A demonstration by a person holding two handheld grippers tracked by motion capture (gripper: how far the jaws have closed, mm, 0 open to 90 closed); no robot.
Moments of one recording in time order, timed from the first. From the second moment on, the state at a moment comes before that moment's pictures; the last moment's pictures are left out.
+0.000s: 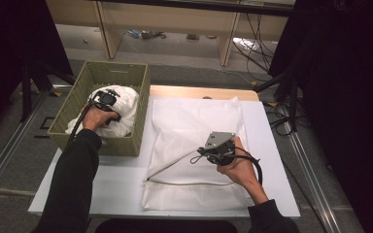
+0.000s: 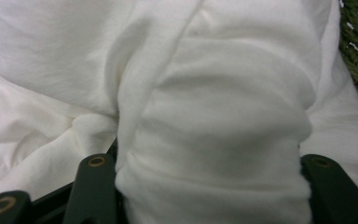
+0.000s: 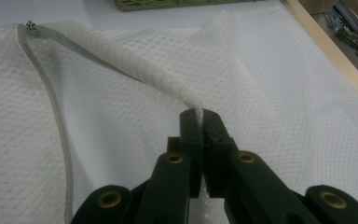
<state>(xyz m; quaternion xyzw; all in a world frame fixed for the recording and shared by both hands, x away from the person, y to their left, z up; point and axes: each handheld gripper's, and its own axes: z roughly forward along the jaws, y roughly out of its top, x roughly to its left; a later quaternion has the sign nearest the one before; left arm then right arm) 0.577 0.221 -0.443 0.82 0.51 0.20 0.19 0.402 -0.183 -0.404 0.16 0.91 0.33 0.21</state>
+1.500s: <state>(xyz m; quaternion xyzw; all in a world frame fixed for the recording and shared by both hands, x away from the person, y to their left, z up) 0.458 0.228 -0.257 0.76 0.44 0.14 0.46 0.409 -0.184 -0.389 0.17 0.90 0.34 0.23</state>
